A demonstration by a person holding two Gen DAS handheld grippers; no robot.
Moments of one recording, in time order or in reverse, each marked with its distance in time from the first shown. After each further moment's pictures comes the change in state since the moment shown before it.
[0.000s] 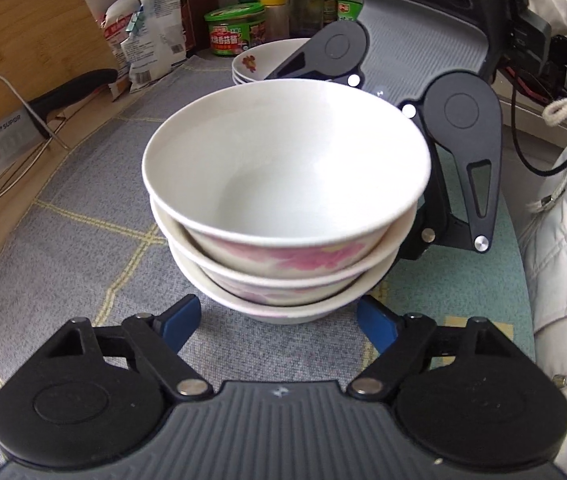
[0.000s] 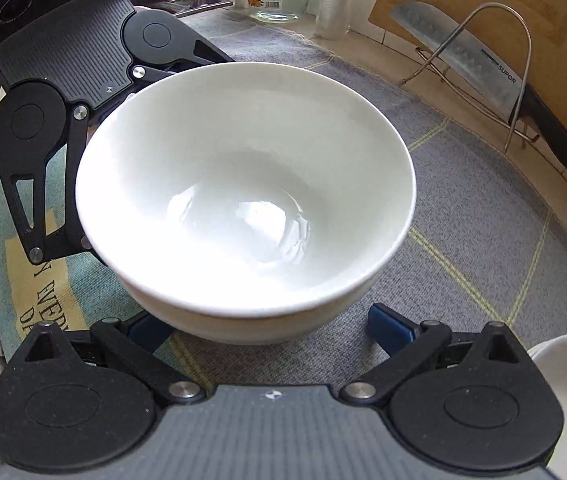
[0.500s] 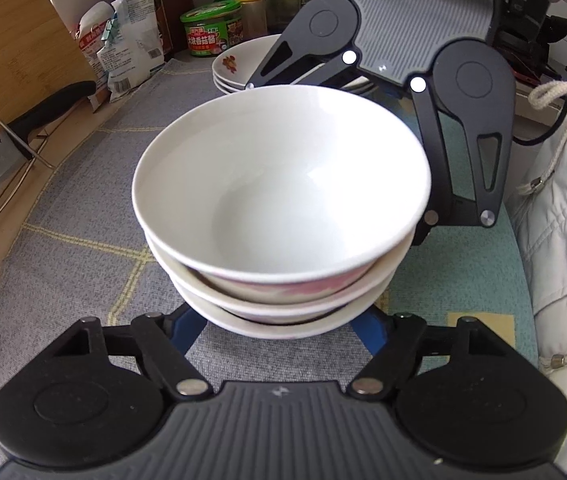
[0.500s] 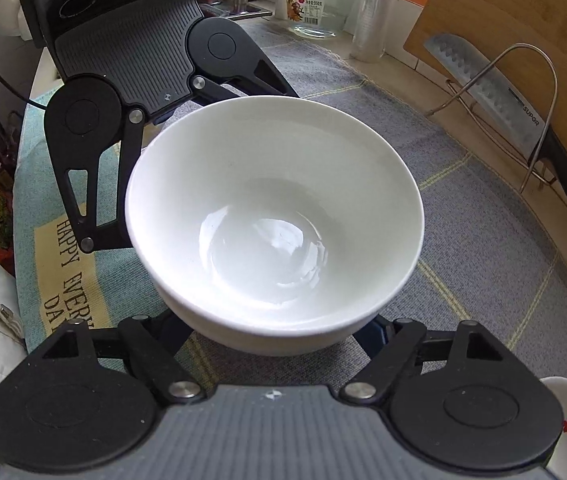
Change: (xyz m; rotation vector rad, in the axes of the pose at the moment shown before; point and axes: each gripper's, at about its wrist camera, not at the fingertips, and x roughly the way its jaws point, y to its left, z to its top) left arm 0.013 0.008 0.007 0.076 0.027 -0.031; right arm -0.019 0.005 0.006 -0.079 -0.018 0.060
